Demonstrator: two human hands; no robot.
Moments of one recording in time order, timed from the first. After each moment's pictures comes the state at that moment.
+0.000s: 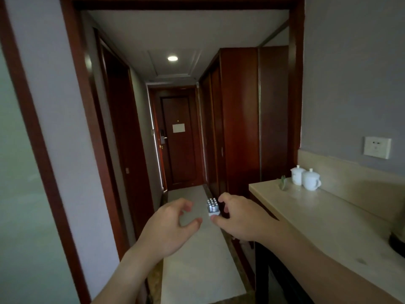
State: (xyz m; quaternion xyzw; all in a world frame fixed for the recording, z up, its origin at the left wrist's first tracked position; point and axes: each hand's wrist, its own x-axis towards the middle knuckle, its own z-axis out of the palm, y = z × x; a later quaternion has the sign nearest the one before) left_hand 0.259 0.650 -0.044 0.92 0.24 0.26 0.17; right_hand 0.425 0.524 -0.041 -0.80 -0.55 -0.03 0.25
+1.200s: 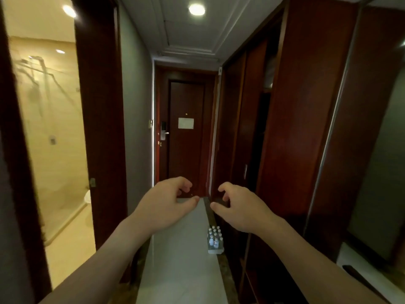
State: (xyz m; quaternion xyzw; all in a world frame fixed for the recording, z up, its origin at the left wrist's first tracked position) left_hand 0.729 1.322 -0.027 0.91 0.25 0.31 0.15; right_hand 0.890 1.196 -0.023 -0.81 -0.54 -0.03 0.23
